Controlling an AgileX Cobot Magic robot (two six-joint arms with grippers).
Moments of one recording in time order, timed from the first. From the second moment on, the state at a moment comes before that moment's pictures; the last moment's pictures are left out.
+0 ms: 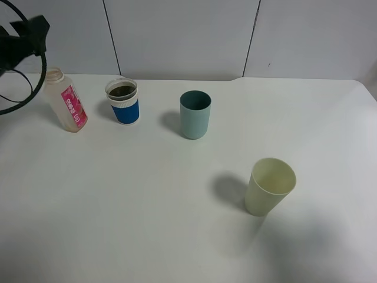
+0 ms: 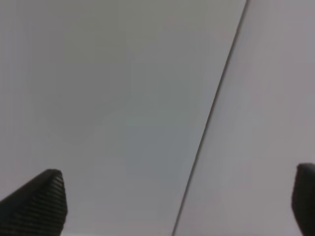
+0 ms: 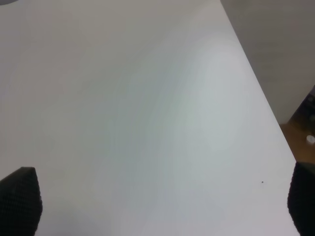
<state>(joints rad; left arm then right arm) 0.12 1.66 -0.55 0.26 -1.22 -0.41 -0.01 0.00 -0.50 -0.13 1.06 0.15</state>
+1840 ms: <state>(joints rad) 0.12 0.24 -0.64 0.04 0.55 -0.09 -0.01 0.00 -0.50 -0.13 1.06 0.15</state>
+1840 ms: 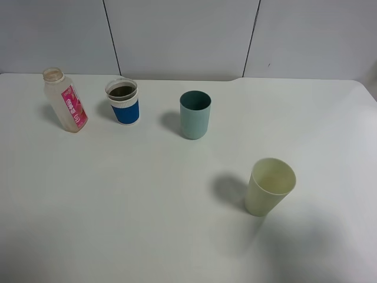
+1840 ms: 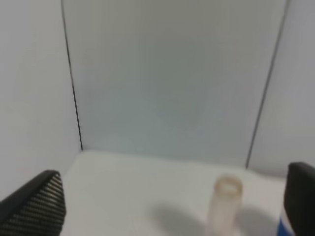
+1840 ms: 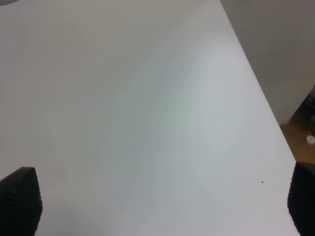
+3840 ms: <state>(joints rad) 0.12 0.00 -0.51 -0.01 1.05 0.01 -0.01 0.00 -0.50 -0.13 1.06 0.15</state>
